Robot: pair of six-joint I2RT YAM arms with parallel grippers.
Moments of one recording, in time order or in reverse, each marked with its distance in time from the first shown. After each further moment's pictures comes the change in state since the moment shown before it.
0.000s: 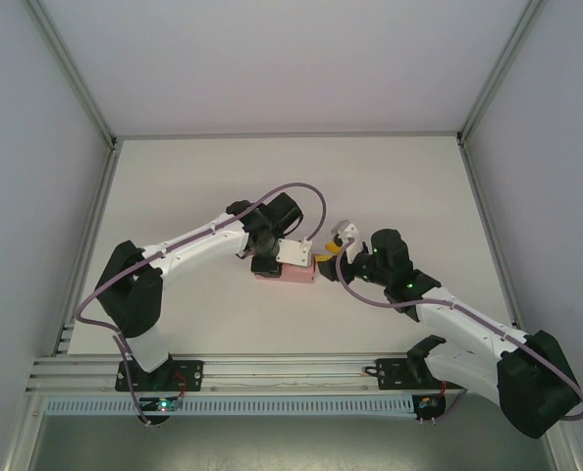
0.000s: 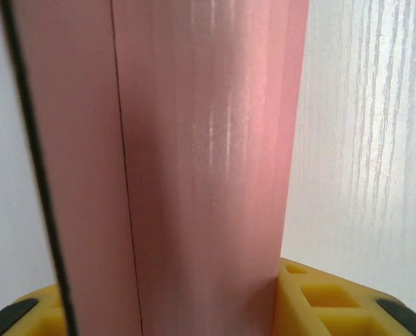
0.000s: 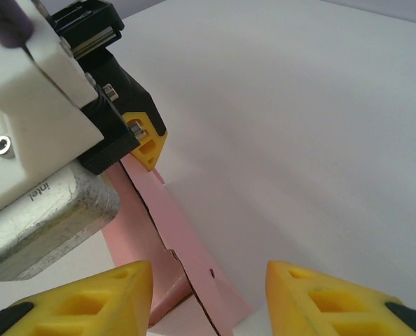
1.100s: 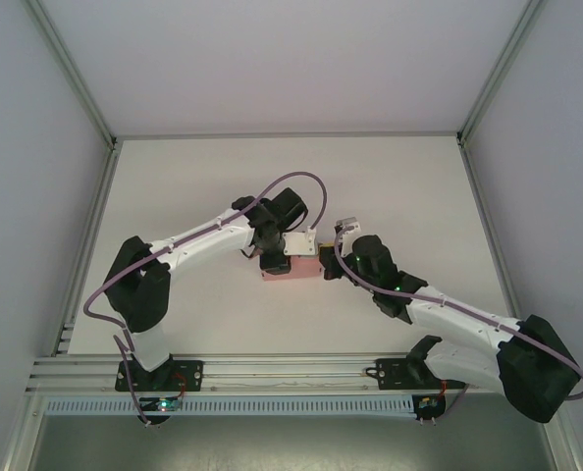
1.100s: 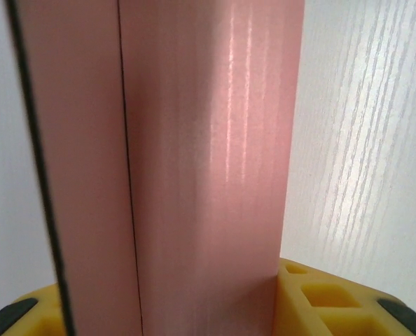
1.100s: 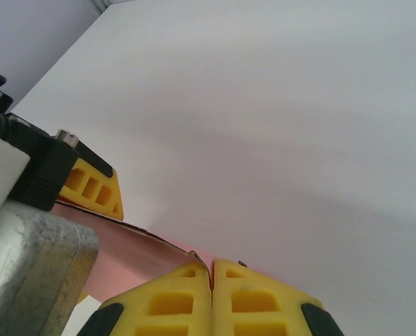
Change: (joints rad) left arm 0.005 0.052 0.062 0.014 0.037 -0.185; right arm 0.180 0.054 0.013 0.036 0.421 0.465
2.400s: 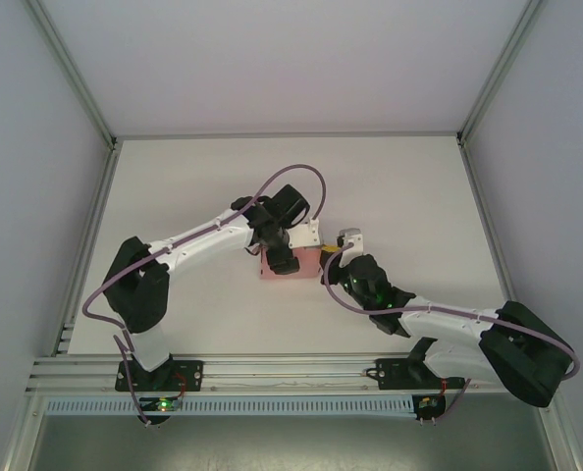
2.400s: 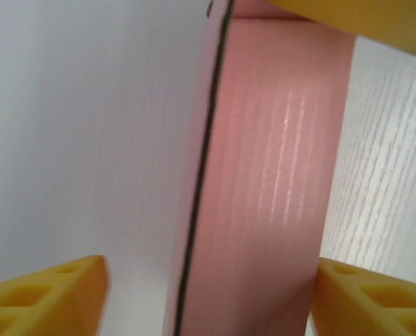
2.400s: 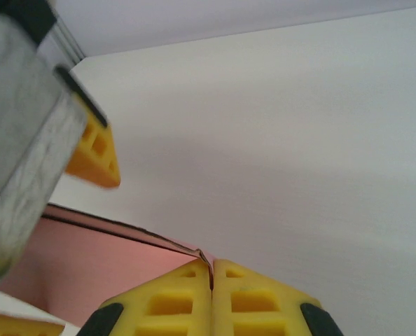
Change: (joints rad) left arm 0.000 -0.017 -0.008 0.119 -0.011 -0.087; right arm 0.109 0.073 -0.148 0.333 0.257 -0.007
